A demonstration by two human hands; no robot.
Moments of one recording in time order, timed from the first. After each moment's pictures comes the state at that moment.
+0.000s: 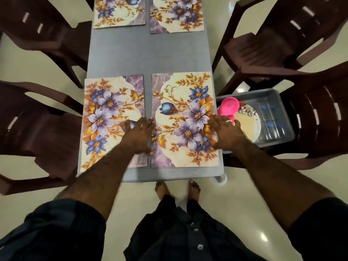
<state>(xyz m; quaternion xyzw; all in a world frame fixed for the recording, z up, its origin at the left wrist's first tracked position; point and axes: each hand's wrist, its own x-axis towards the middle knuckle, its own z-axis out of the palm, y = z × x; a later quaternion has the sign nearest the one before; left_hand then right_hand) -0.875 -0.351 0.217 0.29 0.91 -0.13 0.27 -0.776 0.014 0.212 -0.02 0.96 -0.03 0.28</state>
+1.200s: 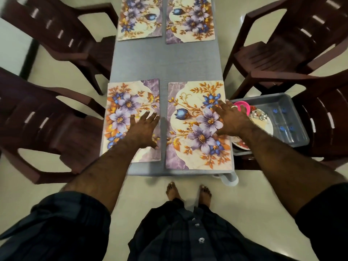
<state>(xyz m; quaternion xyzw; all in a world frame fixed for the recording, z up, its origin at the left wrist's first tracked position) -0.868 -0.381 0.264 0.27 0.93 -0.12 0.24 -0.805 -0.006 0.273 -0.03 0.97 -0.07 0.22</state>
